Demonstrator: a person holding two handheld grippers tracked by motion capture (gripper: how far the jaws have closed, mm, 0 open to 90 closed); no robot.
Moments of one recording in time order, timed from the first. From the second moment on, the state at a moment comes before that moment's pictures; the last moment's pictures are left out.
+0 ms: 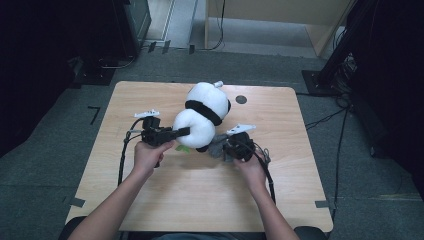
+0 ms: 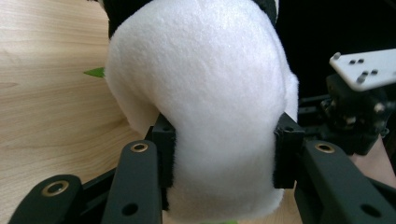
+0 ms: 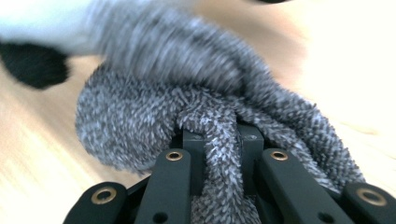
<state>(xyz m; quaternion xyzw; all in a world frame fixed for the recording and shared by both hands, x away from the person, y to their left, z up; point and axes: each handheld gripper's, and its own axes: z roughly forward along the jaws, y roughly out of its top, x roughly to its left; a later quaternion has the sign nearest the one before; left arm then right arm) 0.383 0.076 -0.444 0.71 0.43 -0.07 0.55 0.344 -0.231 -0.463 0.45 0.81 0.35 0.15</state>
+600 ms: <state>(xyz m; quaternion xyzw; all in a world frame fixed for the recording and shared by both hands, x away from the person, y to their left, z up) 0.377 0.058 -0.455 0.72 0.43 -0.07 0.53 0.308 -0.175 -0.415 0.36 0.81 0.44 0.13</state>
